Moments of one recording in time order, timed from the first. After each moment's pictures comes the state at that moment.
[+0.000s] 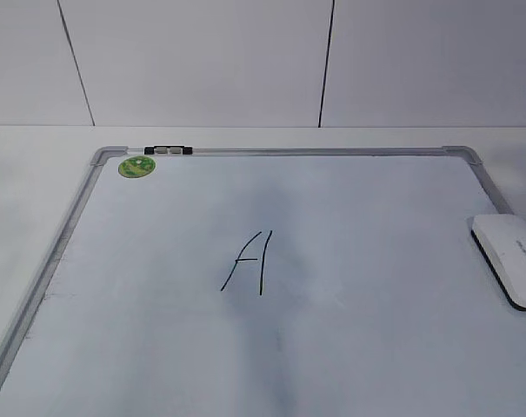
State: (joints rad) left arm -0.11 0.57 -1.05 0.04 1.12 -0.04; right arm 0.10 0.66 -1.20 -0.03 1.21 -0.11
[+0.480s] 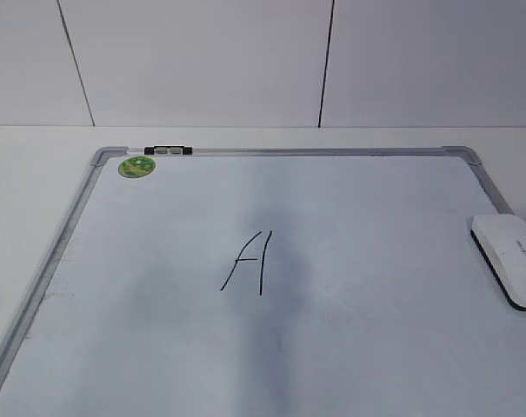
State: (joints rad) left arm -0.11 0.34 -0.81 0.04 1.21 -0.06; right arm 0.10 0.39 -0.86 -0.03 1.15 -0.10
